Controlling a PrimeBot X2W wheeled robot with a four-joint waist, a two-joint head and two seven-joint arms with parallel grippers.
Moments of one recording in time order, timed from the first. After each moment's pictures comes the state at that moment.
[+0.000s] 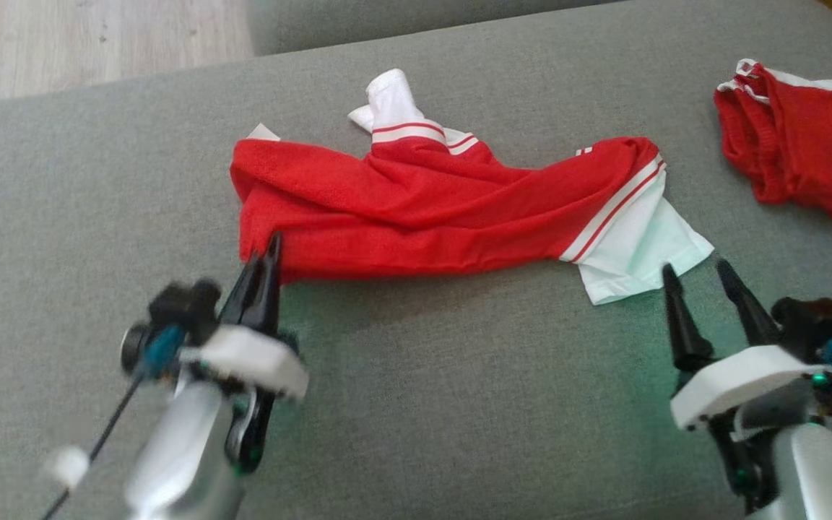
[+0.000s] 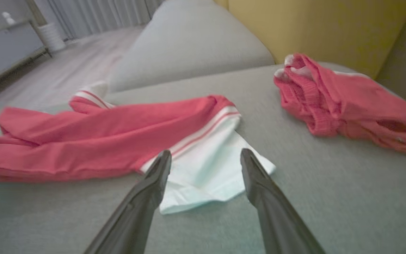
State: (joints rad) left arm -0.43 0.10 -0.36 0.57 -0.40 -0.07 -0.17; right arm -0.06 -0.05 0.00 0.09 0.18 0.13 0.09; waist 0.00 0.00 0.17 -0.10
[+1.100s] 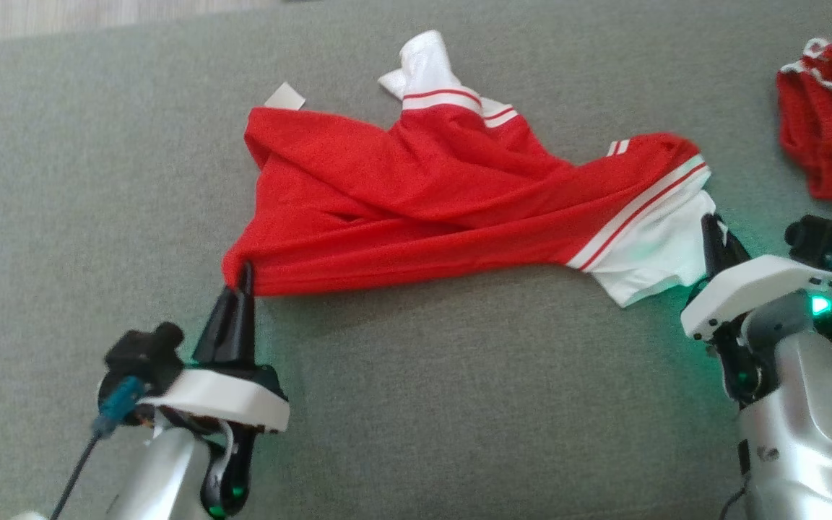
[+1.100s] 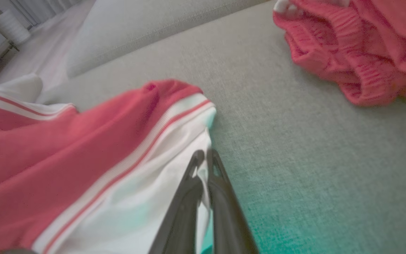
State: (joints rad) left arm -0.22 0.16 -0.32 0.30 -0.49 -0.02 -0.15; right arm -0.41 -0.05 -0.14 0.57 0.25 0.13 0.13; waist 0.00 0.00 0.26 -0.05
